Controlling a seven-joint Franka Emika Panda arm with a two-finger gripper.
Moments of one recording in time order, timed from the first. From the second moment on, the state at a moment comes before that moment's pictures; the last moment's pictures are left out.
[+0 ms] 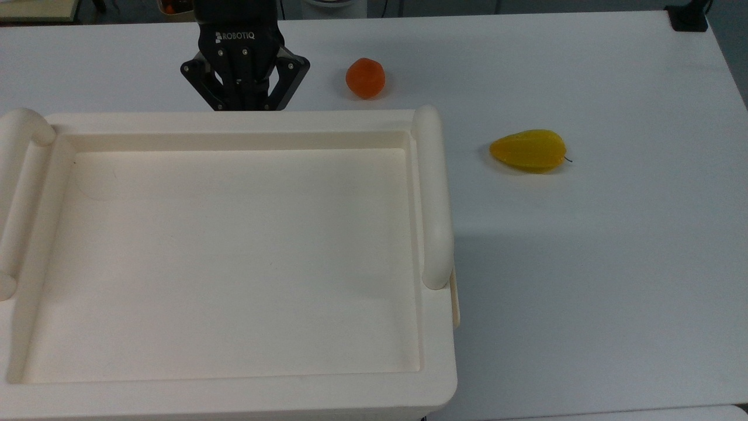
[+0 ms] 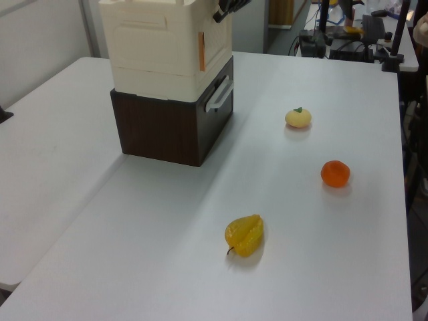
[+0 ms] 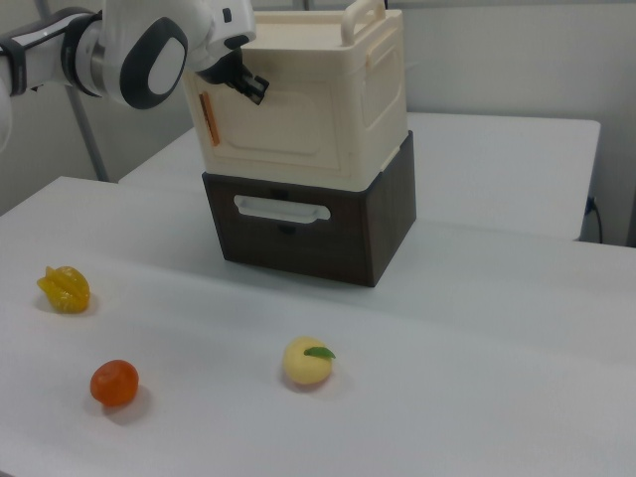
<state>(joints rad) 0.06 0.25 -0.05 -1.46 0.17 2.48 0.15</state>
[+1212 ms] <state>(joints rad) 0.10 0.07 -0.04 -1.57 -0.04 1.77 -0.02</state>
